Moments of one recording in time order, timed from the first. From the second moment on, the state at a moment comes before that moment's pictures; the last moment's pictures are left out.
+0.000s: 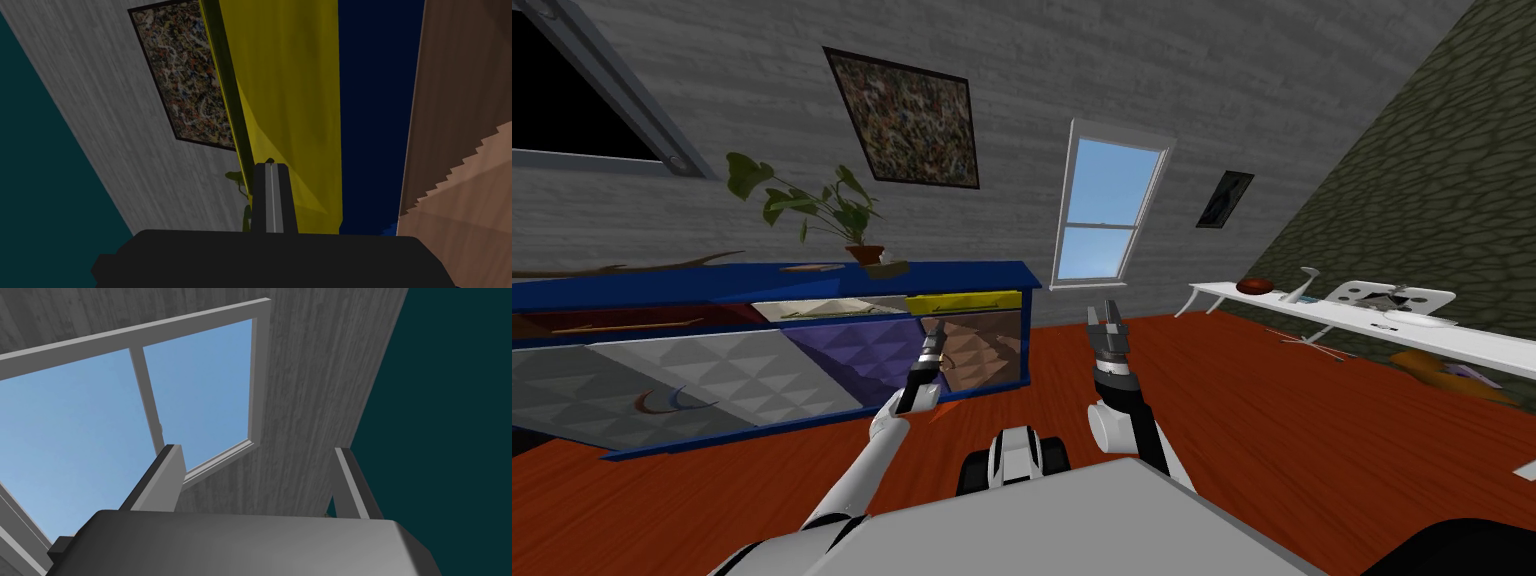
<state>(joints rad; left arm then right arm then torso) -0.26 0.27 0.06 -0.97 0.10 -0.87 -0.03 0.46 0.05 0.05 -2.26 0.01 -0.53 -0.03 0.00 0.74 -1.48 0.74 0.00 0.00</state>
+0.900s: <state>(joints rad) -0.47 0.37 0.06 -0.71 0.15 -0.90 0.00 0.46 0.05 0.05 -2.26 0.01 -0.53 -0.03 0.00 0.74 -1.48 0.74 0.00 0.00</state>
